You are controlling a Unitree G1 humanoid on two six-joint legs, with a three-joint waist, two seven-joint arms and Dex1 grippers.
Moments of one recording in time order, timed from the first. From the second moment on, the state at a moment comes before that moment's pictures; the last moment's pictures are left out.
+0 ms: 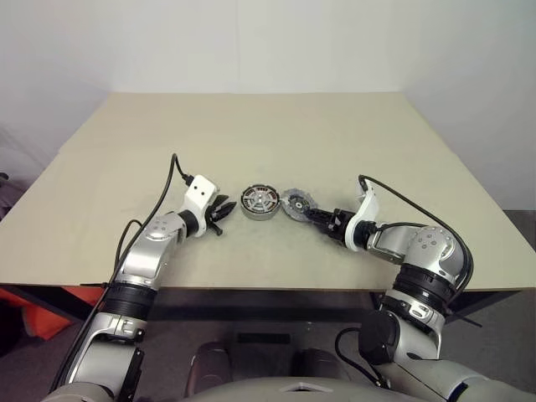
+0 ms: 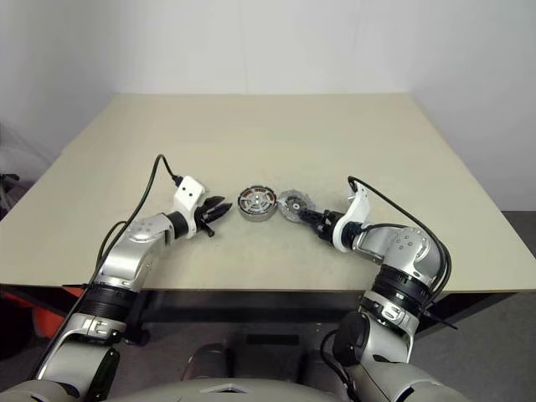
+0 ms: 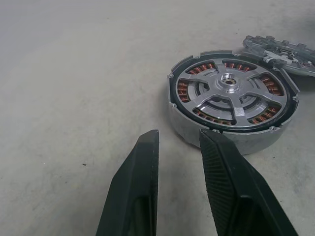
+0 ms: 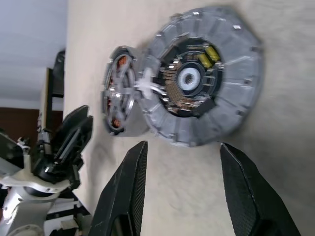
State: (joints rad) left arm -0.39 0.34 -0.08 0.20 -0.13 0.31 -0.62; right arm -0.57 -0.01 -0.70 -0.02 0.46 1.61 0.24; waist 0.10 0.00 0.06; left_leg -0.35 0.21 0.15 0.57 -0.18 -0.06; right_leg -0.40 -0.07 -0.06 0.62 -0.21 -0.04
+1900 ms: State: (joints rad) left arm -0.36 0.36 -0.08 0.19 -0.13 0.31 -0.60; right arm -0.74 0.11 -0.59 0.20 0.78 1.20 0.06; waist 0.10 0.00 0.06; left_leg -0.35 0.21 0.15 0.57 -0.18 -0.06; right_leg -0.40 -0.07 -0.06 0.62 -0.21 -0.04
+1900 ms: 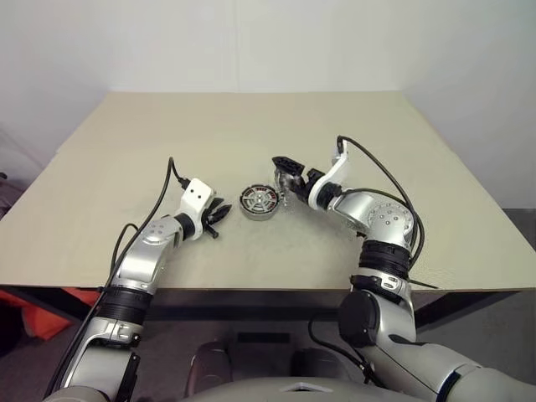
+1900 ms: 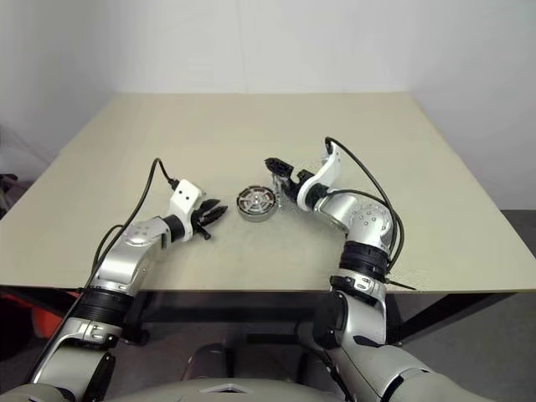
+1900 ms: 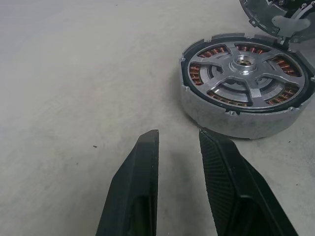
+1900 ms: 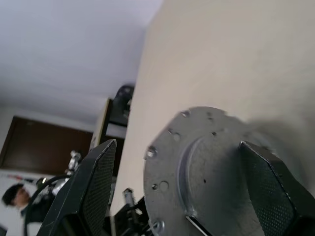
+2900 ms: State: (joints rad) left arm -0.39 0.42 -0.01 0.21 -0.17 0.29 -0.67; right arm -0.65 -0.15 0.25 0.39 0.19 0.42 0.60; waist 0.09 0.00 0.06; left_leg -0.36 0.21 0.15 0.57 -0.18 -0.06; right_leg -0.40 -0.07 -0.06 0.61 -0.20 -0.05
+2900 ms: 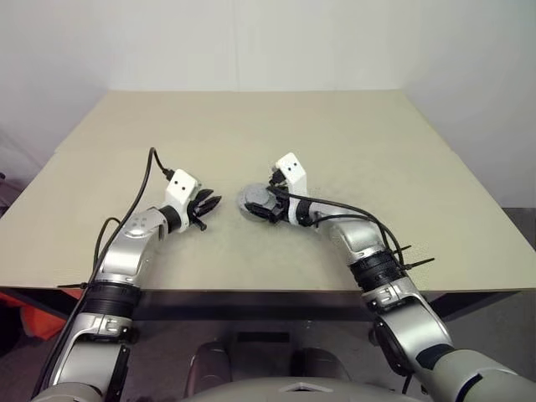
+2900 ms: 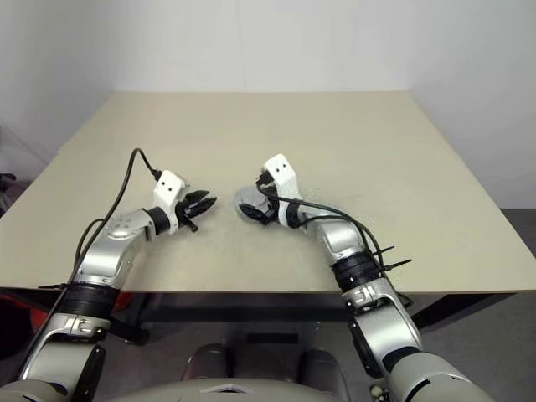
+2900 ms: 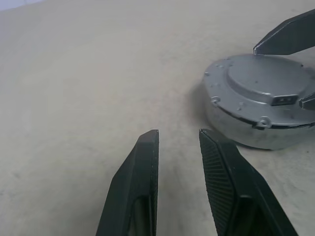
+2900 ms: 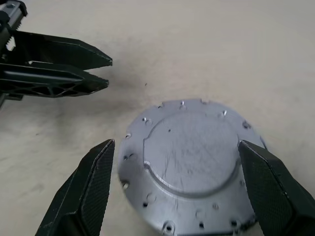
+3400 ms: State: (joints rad) left arm -0.35 0.42 -0.01 0.17 -0.18 0.30 -0.65; right arm -0.69 -0.11 0.24 0.54 0.11 0.28 0.62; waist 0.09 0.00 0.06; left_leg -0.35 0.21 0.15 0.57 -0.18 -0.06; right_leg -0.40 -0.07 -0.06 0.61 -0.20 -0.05
